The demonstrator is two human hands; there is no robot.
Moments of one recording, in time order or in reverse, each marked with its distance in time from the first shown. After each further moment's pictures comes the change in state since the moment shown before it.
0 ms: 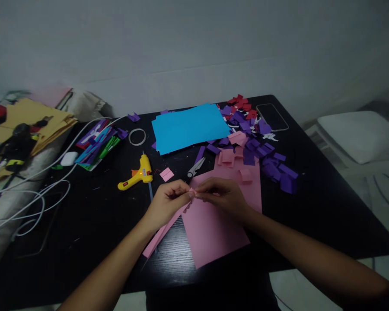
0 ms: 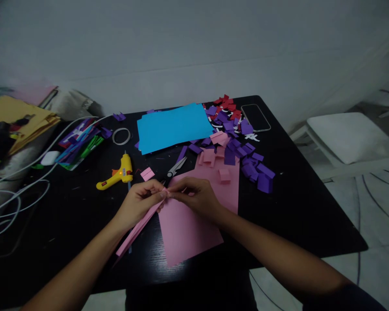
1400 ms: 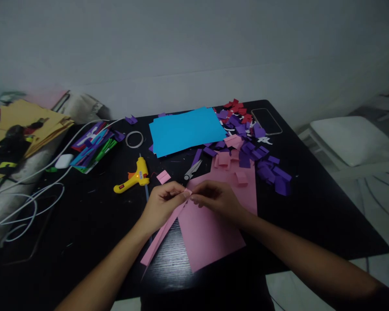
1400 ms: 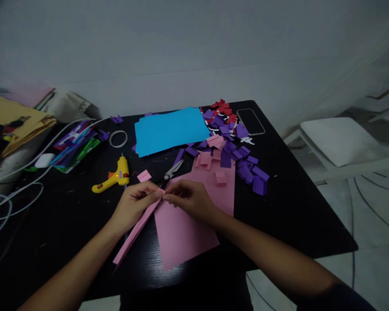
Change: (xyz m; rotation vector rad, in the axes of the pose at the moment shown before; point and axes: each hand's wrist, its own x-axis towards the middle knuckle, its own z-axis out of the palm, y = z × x) left_hand 0.001 -0.002 -0.001 0.043 0.098 0.059; right_hand 0.001 -0.001 0.002 0.104 -0.064 0.151
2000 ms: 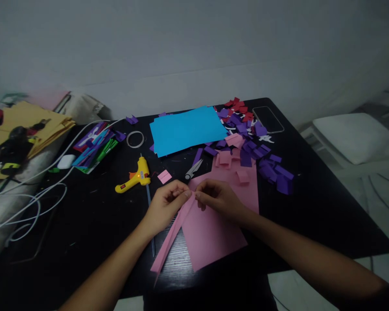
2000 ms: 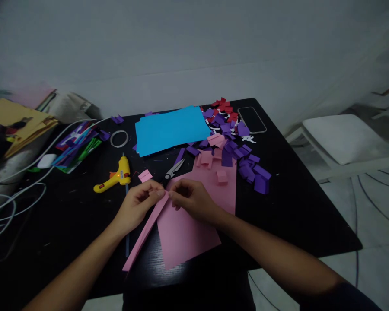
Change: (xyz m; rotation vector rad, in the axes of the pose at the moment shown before) left_hand -0.001 0.000 0.002 0.084 -0.019 0.013; right_hand 0.000 -0.005 0.000 0.021 -0.049 0.079
